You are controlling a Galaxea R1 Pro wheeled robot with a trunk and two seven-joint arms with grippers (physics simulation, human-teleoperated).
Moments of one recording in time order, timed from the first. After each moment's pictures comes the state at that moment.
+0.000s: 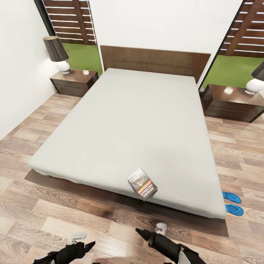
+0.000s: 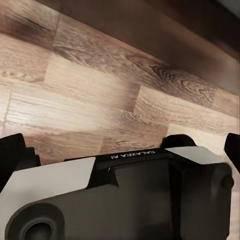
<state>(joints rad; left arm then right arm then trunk) -0.35 0.17 0.00 -0.46 0.23 0.11 -0.59 -0.44 0.06 -0.15 -0.34 -0.25 0.10 1.01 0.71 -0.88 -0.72</state>
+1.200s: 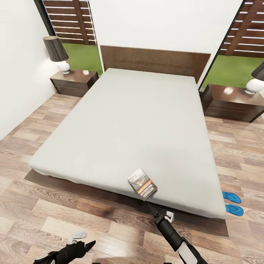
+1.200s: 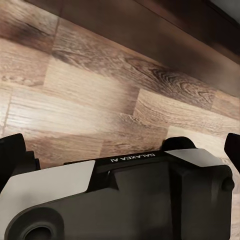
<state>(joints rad) -0.35 0.17 0.00 -0.46 0.24 0.09 -0.59 -0.44 0.07 -0.14 -0.39 -0.74 0.10 1.01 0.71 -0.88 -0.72</state>
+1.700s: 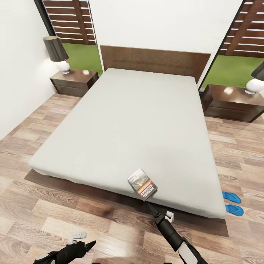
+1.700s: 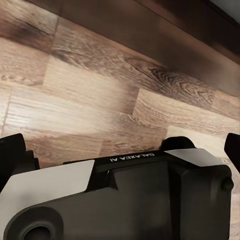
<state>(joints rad) -0.35 0.17 0.00 -0.46 0.24 0.10 -0.59 -0.44 0.07 -0.14 -0.39 -0.74 0.10 1.01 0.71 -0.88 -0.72</state>
